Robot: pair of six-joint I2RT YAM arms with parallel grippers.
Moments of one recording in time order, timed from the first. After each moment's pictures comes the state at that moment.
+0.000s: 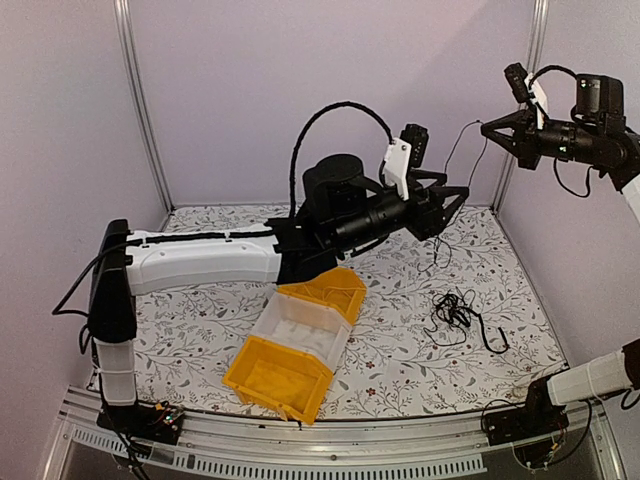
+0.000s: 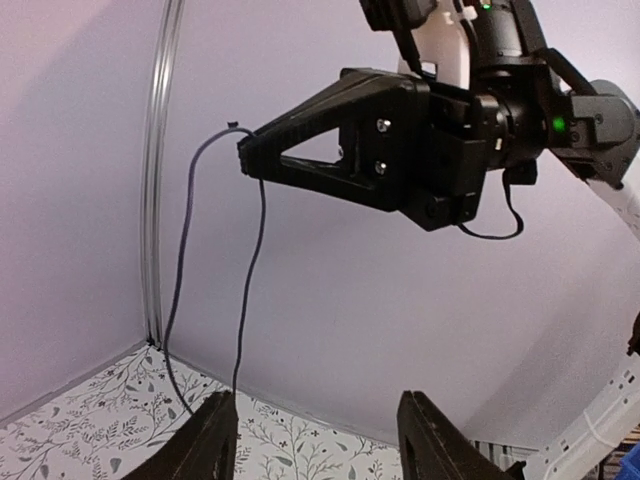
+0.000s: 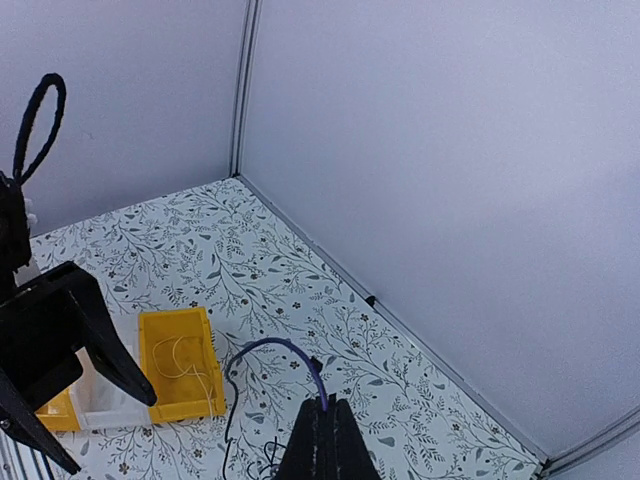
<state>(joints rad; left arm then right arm) -1.16 1.99 1.73 0.45 0.01 -0.17 0.17 1.26 1.72 -0.77 -0.62 -0.40</state>
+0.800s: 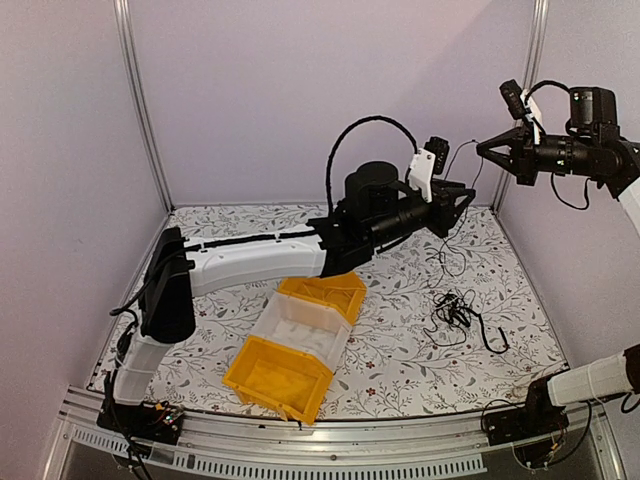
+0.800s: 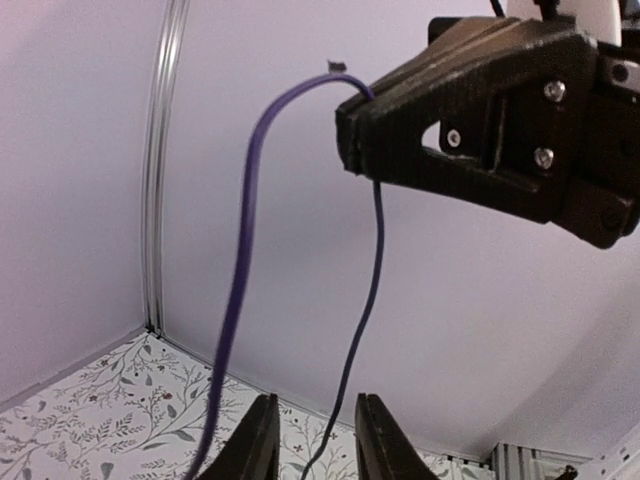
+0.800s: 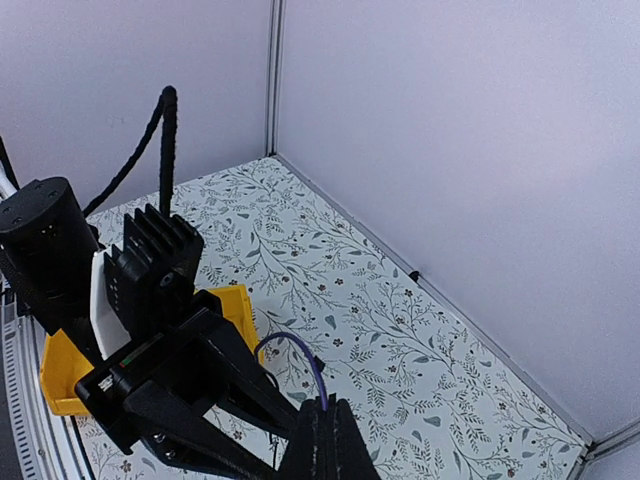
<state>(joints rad) -1.12 2.29 2.09 0.37 0.01 -0.19 0.17 1.23 1.65 -0.81 -0.69 -0.39</state>
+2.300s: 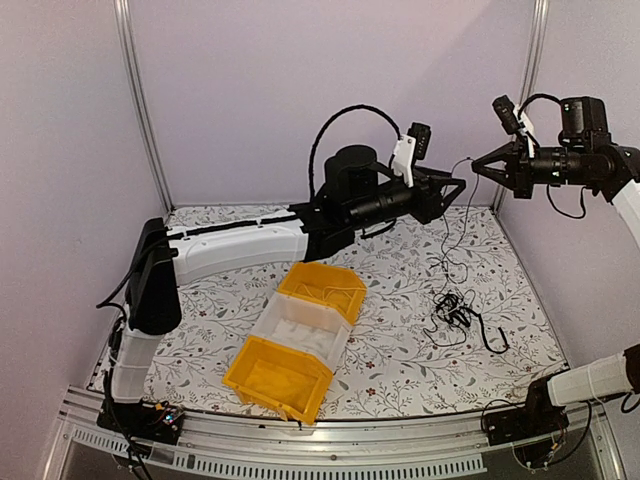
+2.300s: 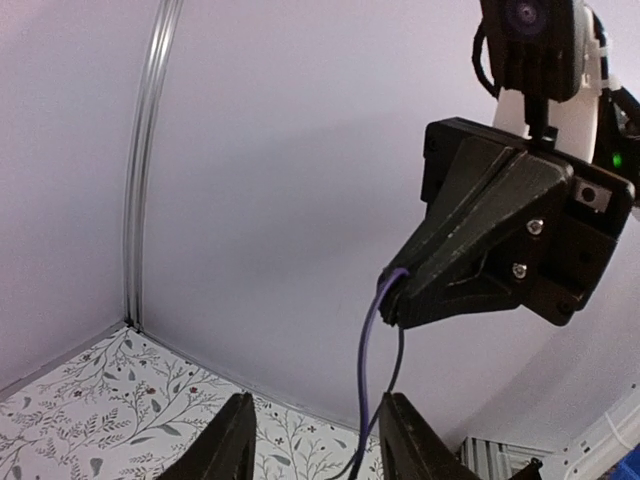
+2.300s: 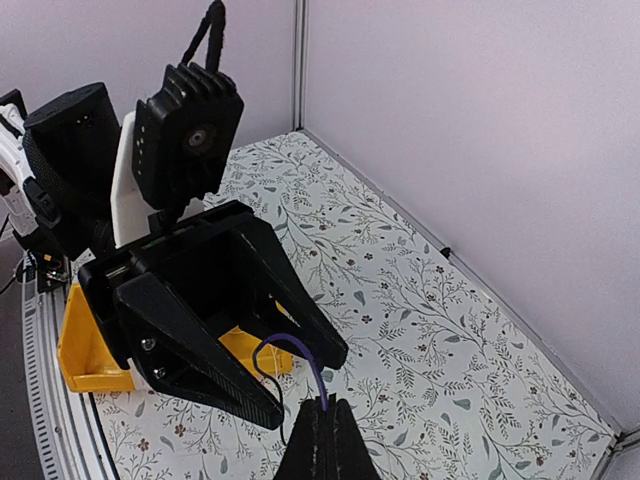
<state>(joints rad) -1.06 2.22 2.02 0.36 0.16 -0.26 0.17 1.23 1.59 -0.86 -0.74 -0.43</state>
